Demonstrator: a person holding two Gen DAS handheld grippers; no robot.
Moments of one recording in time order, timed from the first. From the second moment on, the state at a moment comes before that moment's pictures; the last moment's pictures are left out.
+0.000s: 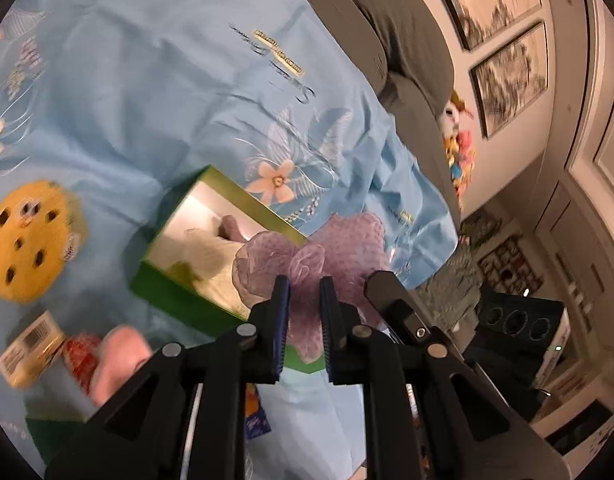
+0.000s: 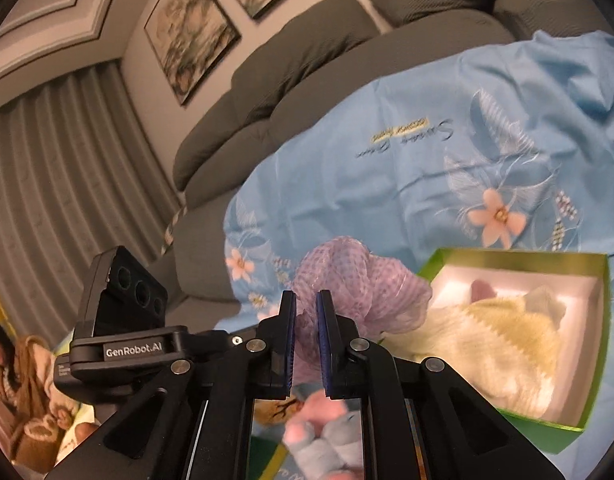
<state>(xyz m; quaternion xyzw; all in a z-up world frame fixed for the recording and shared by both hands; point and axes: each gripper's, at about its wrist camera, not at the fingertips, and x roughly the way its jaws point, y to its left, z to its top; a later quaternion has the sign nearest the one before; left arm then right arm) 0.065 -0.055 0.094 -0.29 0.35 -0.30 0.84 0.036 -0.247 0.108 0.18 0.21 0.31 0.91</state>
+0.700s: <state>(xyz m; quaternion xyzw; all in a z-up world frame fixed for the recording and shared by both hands) 0.174 -0.152 0.032 -0.14 0.48 -0.18 0.84 0.108 -0.345 0.036 0.23 0.33 0.09 0.91</state>
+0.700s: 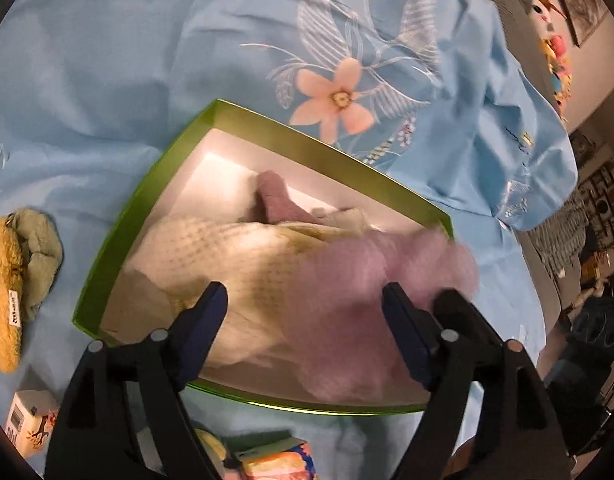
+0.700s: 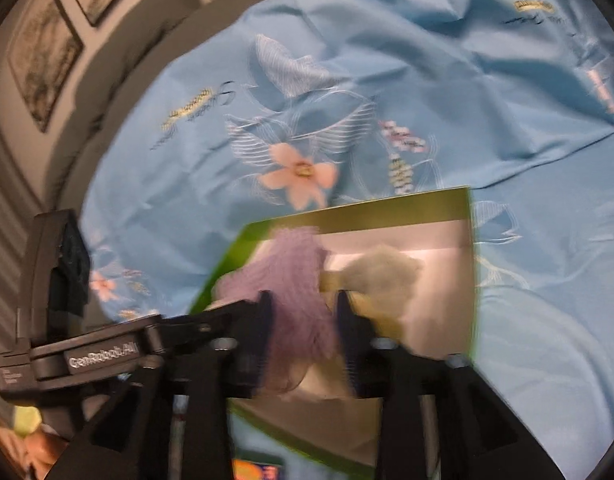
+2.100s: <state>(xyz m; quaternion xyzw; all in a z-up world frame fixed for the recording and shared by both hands) 0.013 -0.068 0.062 -0.02 0.34 -0.07 0.94 -0.001 -0.283 0.073 0.12 0.24 0.08 0.96</state>
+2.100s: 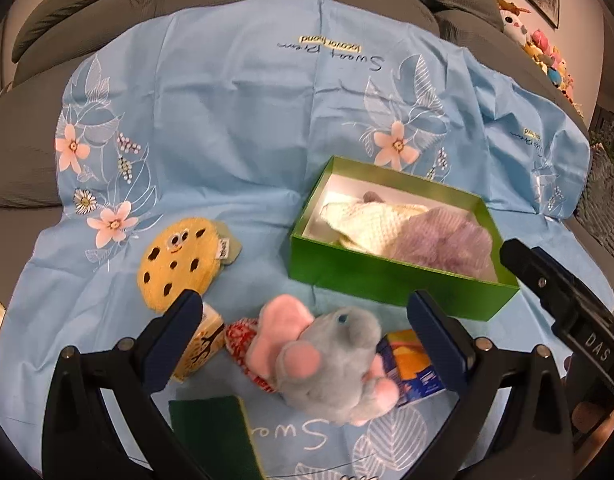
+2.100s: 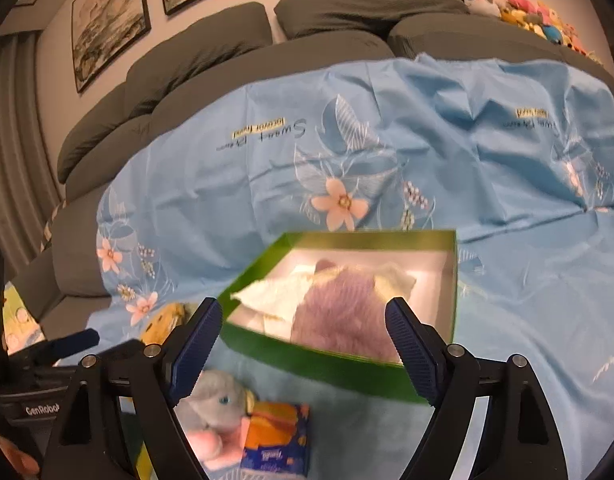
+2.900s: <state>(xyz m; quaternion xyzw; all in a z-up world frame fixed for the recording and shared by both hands) 0.030 0.002 0.037 -0.15 0.41 -0.11 0.89 0.011 -0.252 0.040 0.08 0.30 0.14 0.94</state>
